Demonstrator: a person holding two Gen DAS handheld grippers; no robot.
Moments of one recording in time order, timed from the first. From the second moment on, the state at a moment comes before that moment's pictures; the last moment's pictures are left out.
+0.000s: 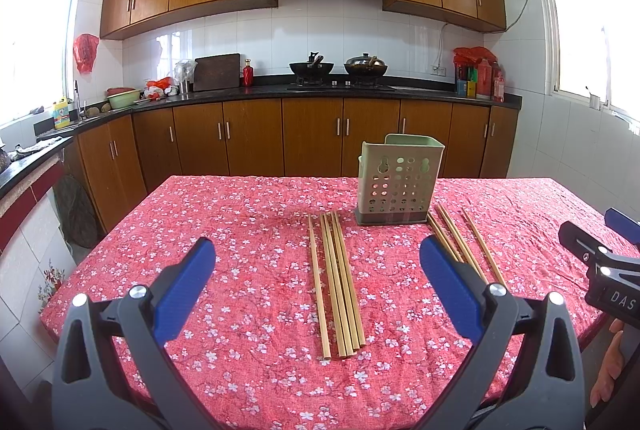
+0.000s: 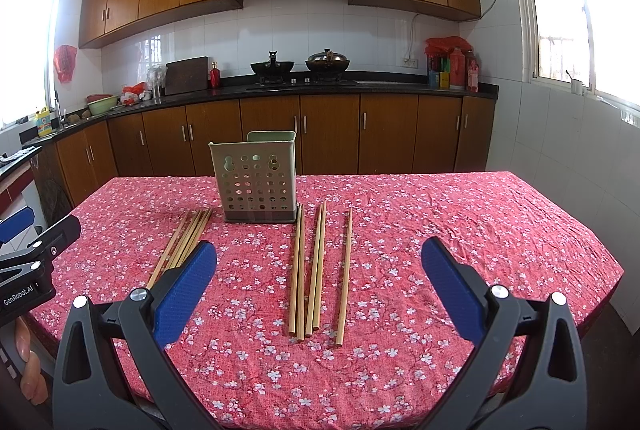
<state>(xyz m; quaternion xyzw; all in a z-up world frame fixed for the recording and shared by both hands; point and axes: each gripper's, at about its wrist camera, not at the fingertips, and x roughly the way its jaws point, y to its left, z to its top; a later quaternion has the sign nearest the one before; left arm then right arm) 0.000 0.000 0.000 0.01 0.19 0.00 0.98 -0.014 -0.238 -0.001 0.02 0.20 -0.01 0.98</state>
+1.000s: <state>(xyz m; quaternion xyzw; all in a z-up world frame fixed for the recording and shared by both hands) 0.003 -0.004 -0.002 0.01 0.19 0.00 0.98 -0.015 -0.238 0.000 0.02 0.20 -0.01 0.98</state>
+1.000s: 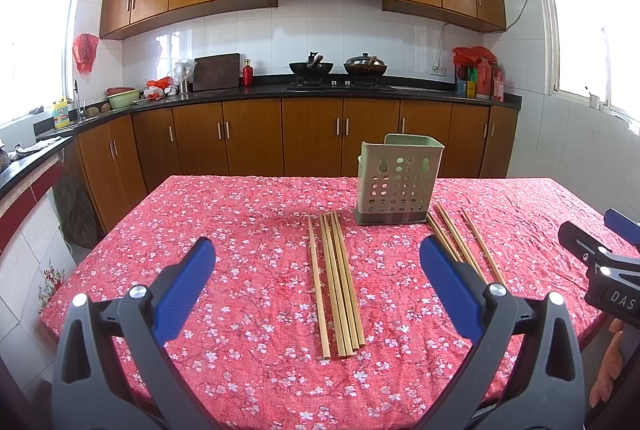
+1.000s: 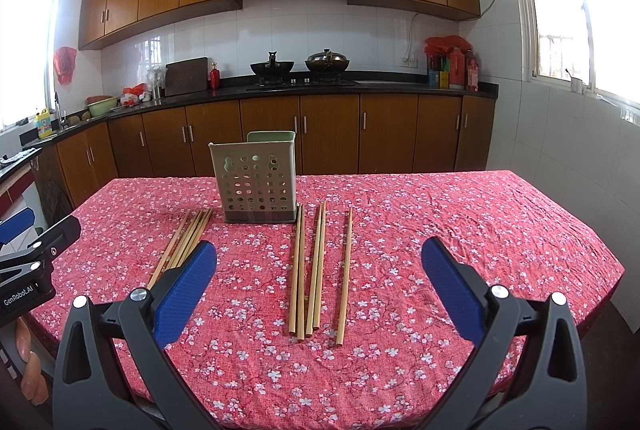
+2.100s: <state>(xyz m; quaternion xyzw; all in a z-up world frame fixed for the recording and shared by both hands) 0.030 -0.004 -0.013 0.00 0.23 0.01 0.97 0.007 -0.247 -0.010 0.04 0.22 -0.01 0.97</state>
